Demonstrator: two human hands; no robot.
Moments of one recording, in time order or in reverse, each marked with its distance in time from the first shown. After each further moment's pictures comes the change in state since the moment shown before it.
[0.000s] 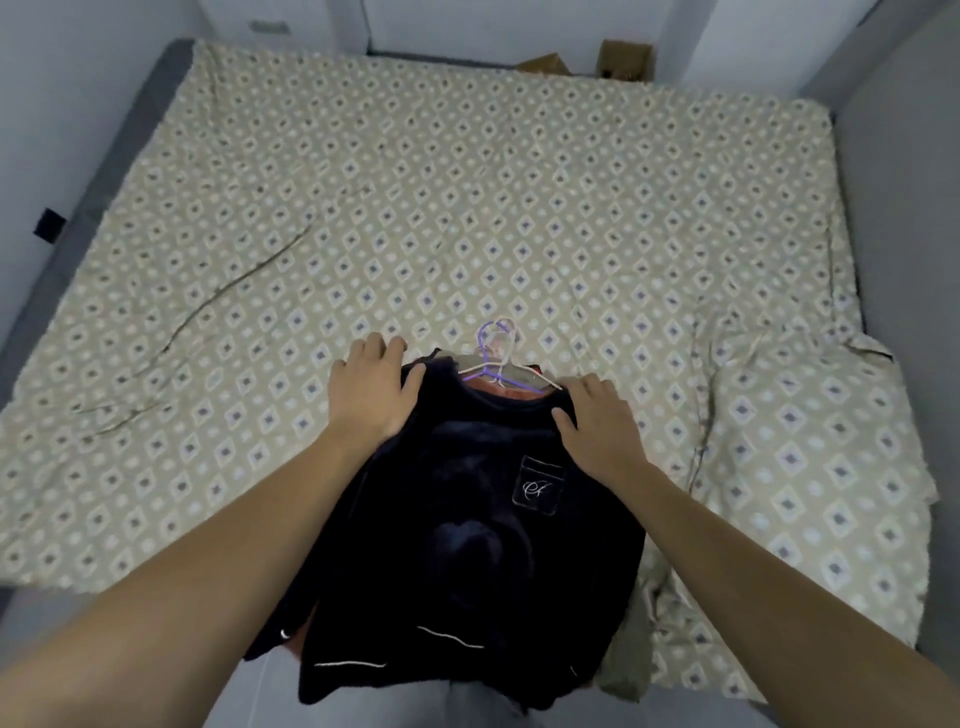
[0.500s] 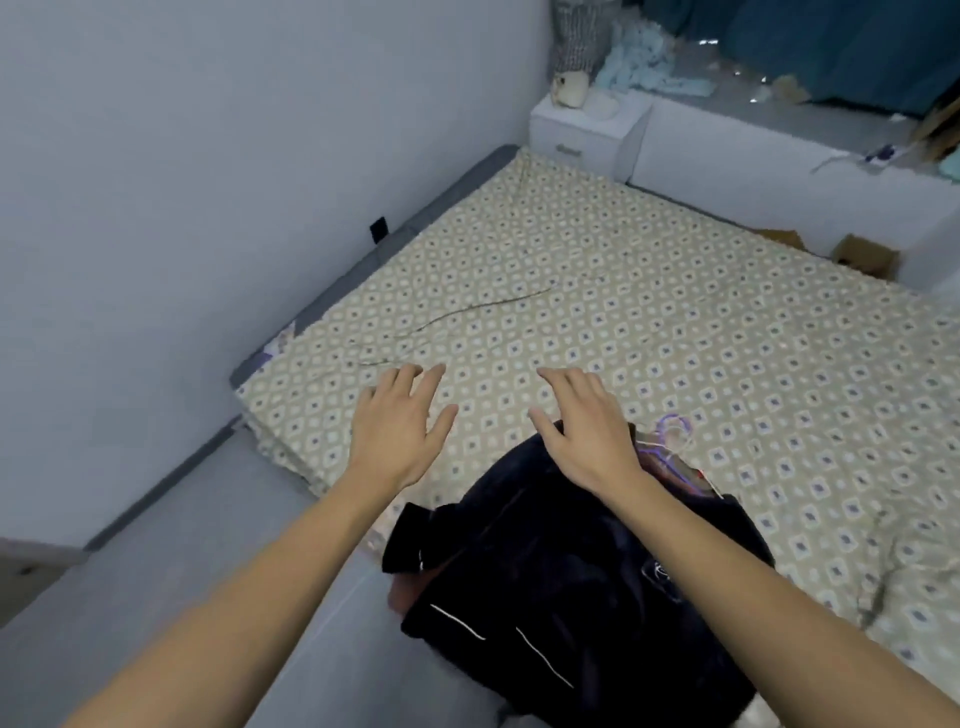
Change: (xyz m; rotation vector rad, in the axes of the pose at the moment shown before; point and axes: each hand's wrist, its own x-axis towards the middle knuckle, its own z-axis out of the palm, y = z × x) left_hand -0.258 -0.169 -0.134 0.035 0.312 -0.304; right_hand -0.083 -0.307 -0.060 0.102 0.082 -0.695
